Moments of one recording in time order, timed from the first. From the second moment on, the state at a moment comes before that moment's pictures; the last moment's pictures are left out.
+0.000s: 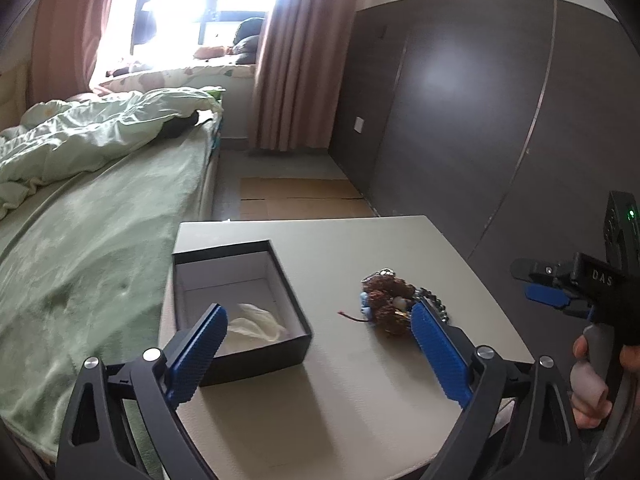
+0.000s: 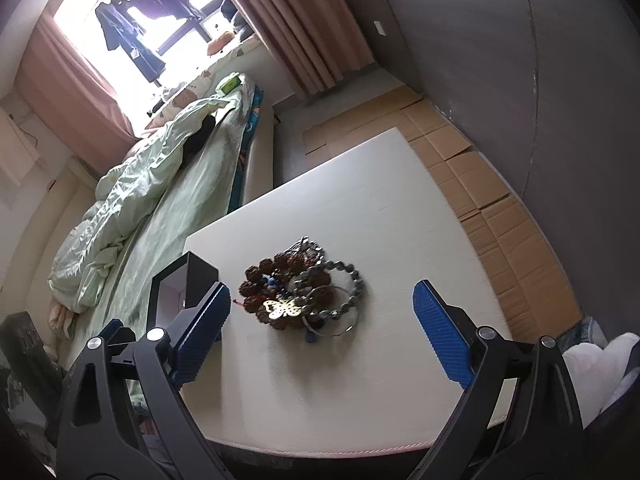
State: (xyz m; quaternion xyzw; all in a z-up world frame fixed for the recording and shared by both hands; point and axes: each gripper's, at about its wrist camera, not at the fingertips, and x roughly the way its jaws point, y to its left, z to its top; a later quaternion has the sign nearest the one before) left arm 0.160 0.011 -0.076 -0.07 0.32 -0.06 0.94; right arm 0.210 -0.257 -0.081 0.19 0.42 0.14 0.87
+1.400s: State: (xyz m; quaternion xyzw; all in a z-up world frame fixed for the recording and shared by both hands) left arm 0.279 -0.044 -0.148 -0.12 0.45 -0.12 0.88; right arm 0.271 -0.228 -0.156 0.13 0.53 0.13 0.82
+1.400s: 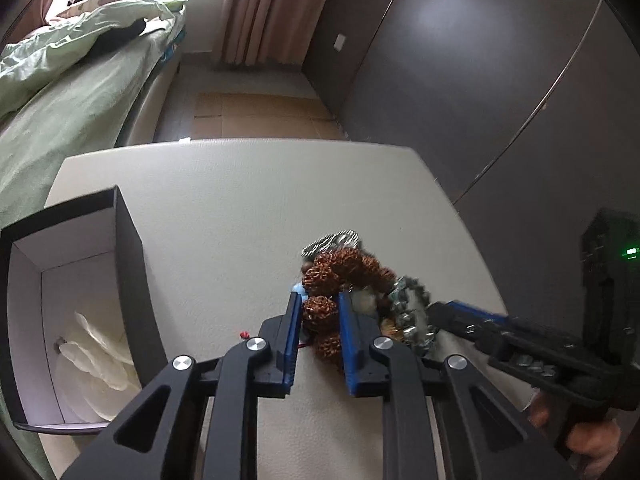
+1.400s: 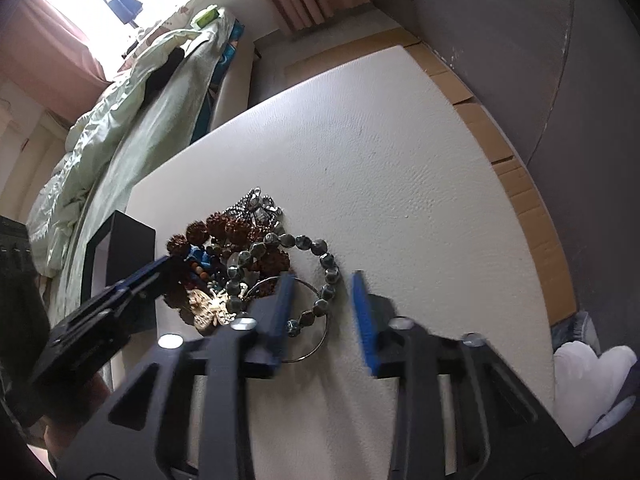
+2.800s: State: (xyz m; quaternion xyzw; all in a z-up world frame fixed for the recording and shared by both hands) left arm 0.234 -0.023 -0.103 -0.11 0.41 -0.13 0.90; right arm 0.245 -0.193 -0.106 0.08 0.46 0.14 0.87
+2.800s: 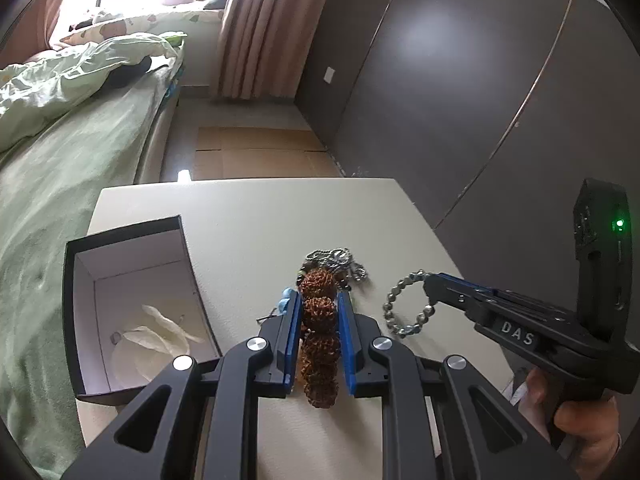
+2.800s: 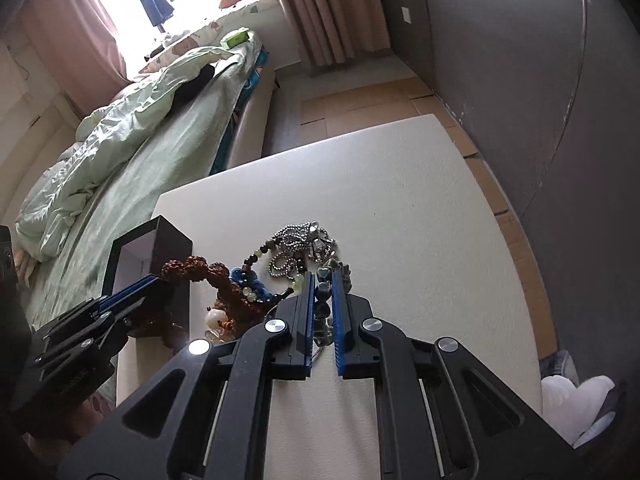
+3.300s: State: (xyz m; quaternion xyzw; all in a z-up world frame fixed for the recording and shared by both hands) left arm 0.212 -0.024 -0.073 -0.11 0.35 -0.15 0.92; right arm 0.224 -0.192 -0.077 0.11 0.42 0.17 0.88
